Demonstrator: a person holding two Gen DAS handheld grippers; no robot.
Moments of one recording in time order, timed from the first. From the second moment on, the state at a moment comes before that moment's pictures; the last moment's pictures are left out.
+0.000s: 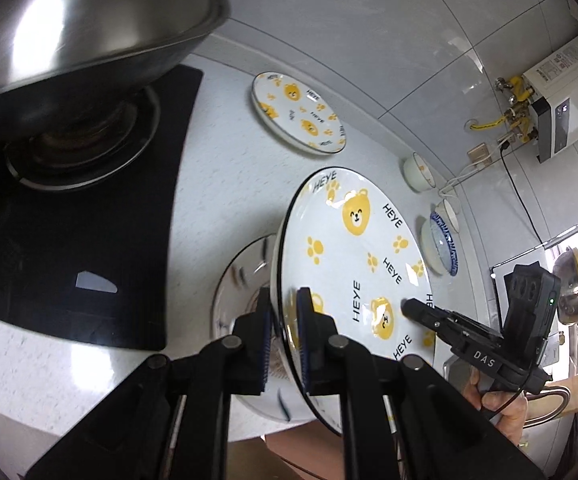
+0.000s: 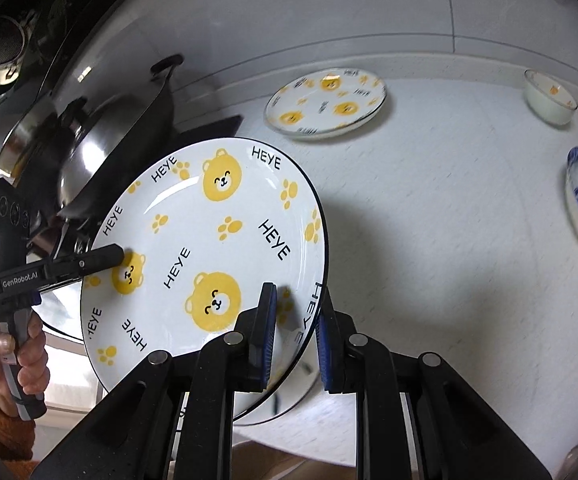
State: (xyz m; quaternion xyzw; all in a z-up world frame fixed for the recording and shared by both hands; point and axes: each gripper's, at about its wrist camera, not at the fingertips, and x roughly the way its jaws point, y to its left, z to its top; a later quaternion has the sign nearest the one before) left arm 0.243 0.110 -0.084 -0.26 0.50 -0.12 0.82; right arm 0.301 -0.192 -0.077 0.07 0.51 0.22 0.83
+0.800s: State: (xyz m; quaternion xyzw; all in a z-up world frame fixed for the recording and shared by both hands) left arm 0.239 0.101 -0.161 -0.25 0.54 -0.11 0.80; right arm 0.289 -0.191 -0.126 0.06 0.54 0.19 0.82
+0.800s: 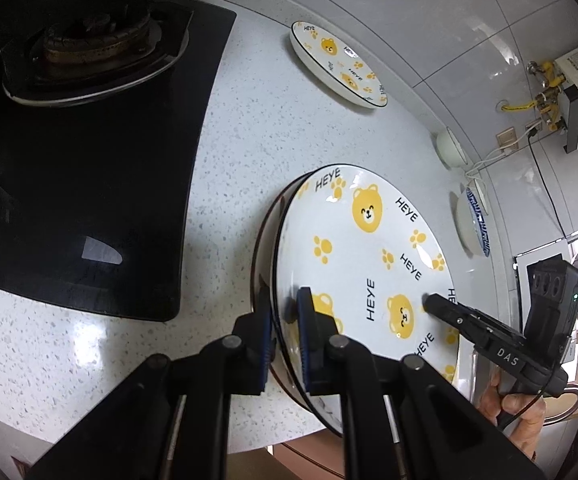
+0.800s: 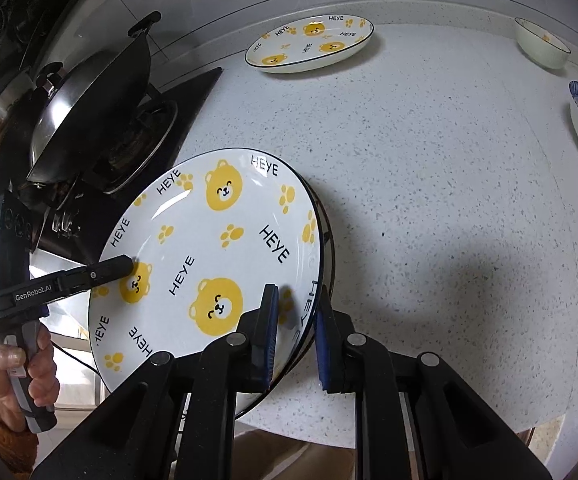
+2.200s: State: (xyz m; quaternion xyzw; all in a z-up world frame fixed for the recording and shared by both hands) left arm 0.213 0.111 -0.091 -0.16 0.44 -0.11 0.88; right arm 0.257 -0.218 -0.081 0.07 0.49 0.15 0.85
